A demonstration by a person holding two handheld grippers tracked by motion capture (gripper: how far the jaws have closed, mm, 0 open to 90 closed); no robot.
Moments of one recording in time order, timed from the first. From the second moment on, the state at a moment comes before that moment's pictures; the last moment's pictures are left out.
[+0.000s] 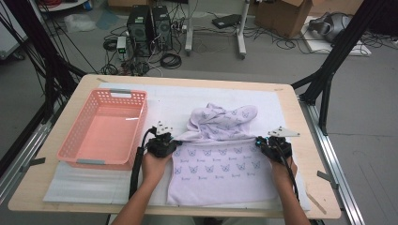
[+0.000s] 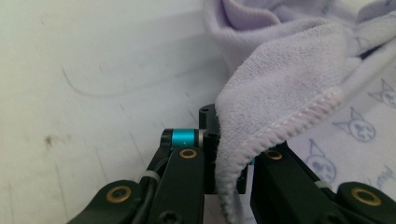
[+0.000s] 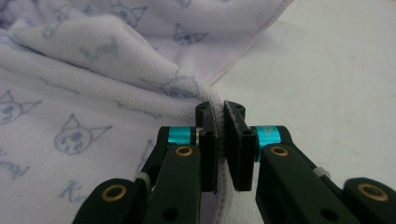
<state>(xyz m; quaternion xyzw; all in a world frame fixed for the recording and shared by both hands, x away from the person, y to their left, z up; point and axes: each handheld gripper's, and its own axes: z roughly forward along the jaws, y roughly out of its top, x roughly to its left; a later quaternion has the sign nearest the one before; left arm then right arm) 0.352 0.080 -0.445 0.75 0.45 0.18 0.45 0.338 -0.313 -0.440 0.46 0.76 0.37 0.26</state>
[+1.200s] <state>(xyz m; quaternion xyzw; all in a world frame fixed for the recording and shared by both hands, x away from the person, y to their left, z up) 0.266 0.109 -0.446 0.78 0.43 0.10 0.45 0.251 -0.361 -0.441 0.47 0.77 0.38 0.19</state>
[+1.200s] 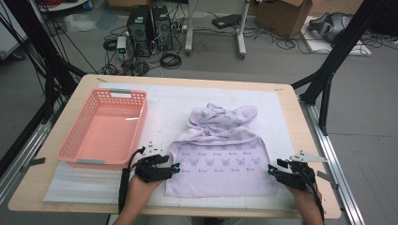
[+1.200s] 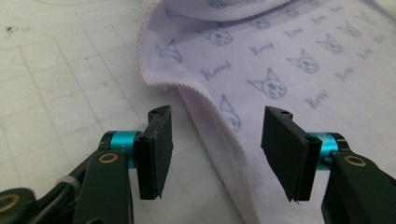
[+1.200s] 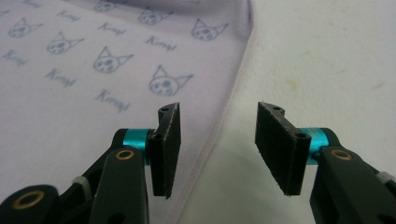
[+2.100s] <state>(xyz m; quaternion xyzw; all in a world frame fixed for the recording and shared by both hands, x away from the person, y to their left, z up) 0.152 0.119 -0.456 0.80 0.39 0.10 0.45 0.133 -0.370 -0.442 0.45 0.80 0.35 0.15</state>
